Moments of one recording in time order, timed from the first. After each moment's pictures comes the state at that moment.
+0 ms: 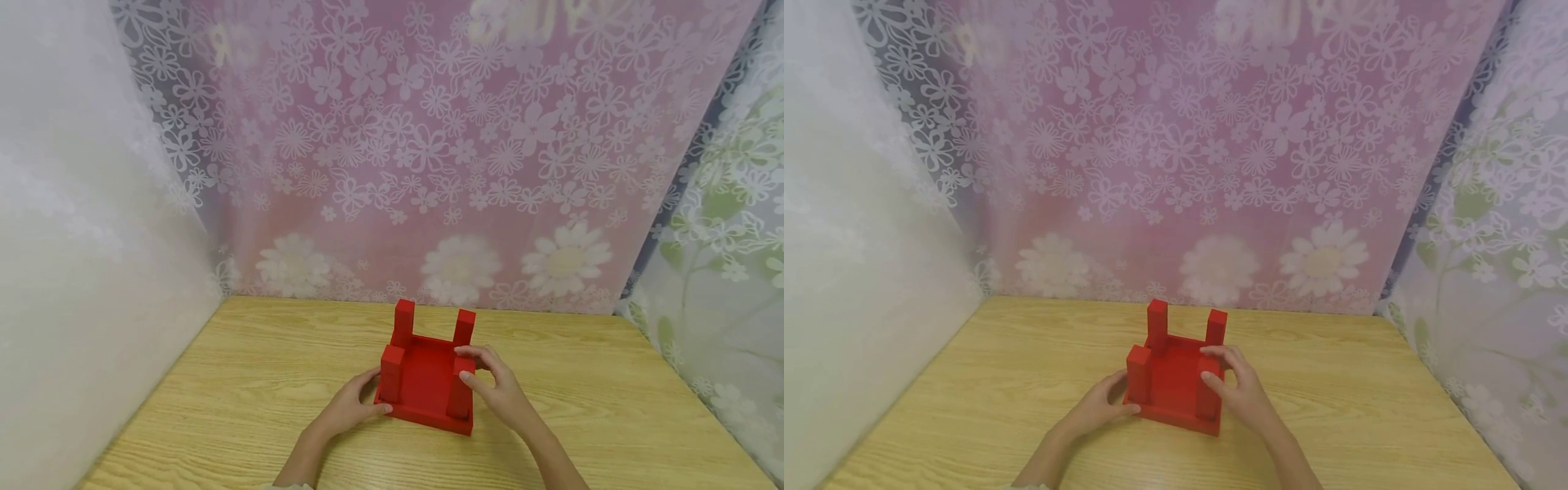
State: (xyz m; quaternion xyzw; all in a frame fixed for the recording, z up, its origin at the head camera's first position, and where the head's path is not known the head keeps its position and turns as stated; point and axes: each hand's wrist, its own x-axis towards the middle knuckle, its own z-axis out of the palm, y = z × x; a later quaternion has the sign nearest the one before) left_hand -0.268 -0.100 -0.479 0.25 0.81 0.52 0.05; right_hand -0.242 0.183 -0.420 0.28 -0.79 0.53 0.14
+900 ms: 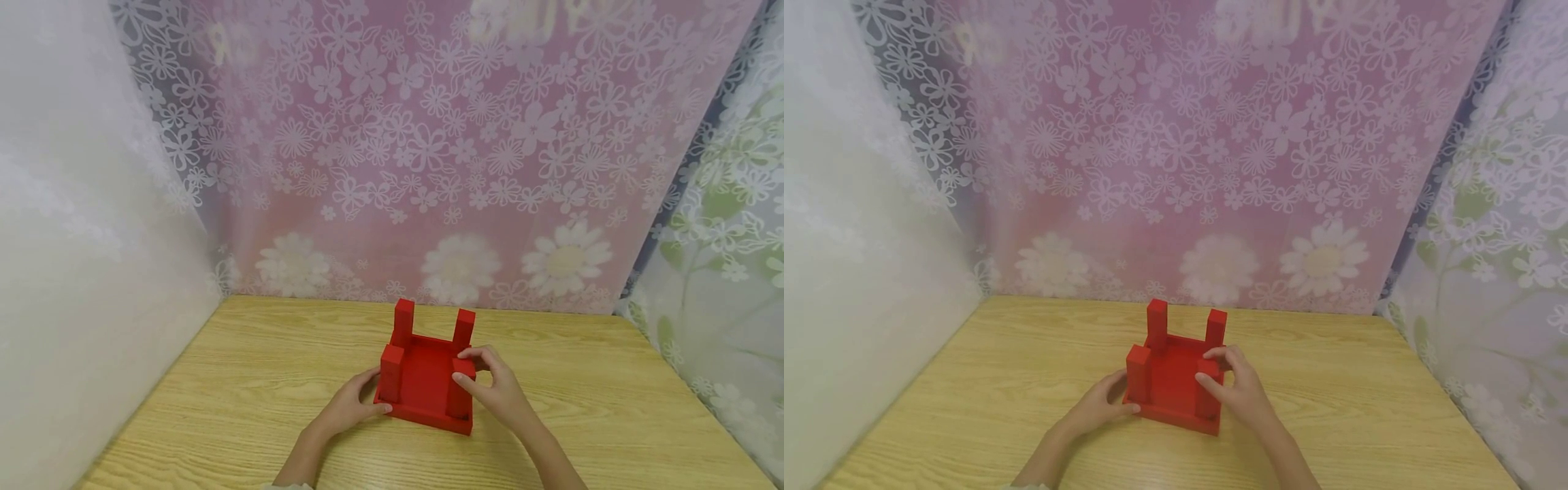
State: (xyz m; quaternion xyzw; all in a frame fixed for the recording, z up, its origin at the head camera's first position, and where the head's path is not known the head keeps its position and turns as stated) left_hand -0.282 -0.103 -0.504 0.25 0.82 0.51 0.03; right_hand -0.227 0.170 -0.399 0.22 -0.83 0.48 0.17
